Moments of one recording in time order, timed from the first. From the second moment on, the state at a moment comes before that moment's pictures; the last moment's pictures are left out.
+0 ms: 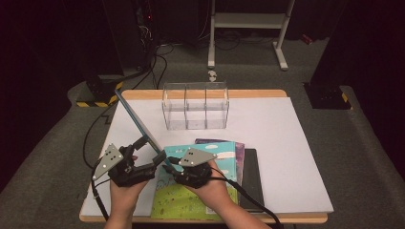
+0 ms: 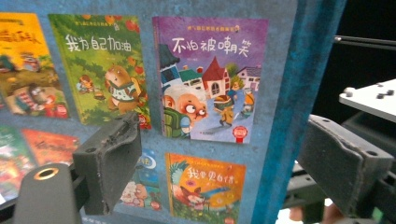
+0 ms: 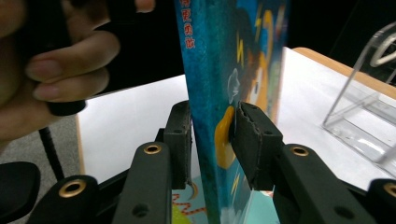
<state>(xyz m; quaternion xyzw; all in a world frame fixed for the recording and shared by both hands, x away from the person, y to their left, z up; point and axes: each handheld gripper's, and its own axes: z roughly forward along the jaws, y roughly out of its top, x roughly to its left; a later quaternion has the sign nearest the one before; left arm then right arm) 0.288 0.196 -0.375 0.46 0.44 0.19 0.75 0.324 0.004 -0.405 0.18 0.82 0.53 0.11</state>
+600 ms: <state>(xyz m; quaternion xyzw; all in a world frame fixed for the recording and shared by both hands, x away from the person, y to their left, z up) 0.289 0.197 -0.376 0.46 0.46 0.23 0.73 0.315 0.010 -0.405 0.16 0.82 0.54 0.10</state>
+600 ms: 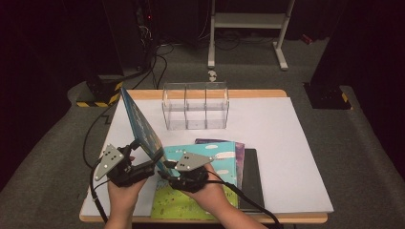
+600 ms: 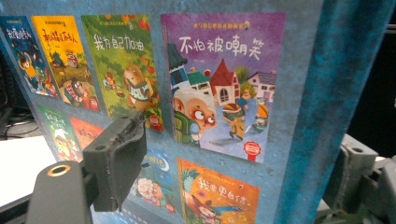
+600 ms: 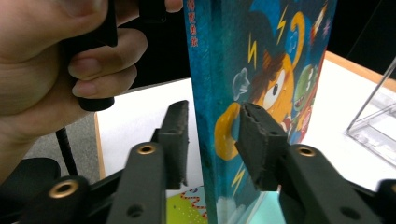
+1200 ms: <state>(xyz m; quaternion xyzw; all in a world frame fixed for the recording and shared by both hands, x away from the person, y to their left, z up) 0.291 0.211 -0.373 0.46 0.47 0.23 0.72 0.344 -0.137 -0.417 0.32 0.77 0.51 0.23</state>
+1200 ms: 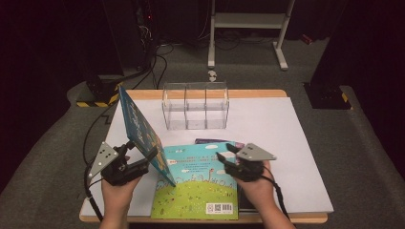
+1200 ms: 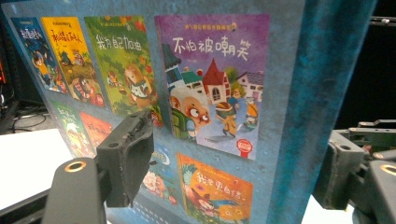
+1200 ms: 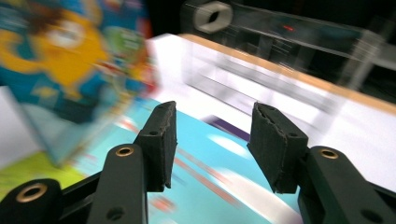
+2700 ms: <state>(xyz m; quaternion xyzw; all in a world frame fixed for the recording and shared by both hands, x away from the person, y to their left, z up) 0.282 0.235 -0.363 0.46 0.48 0.31 0.68 0.343 -0.223 -0.463 0.42 0.72 0.48 0.27</state>
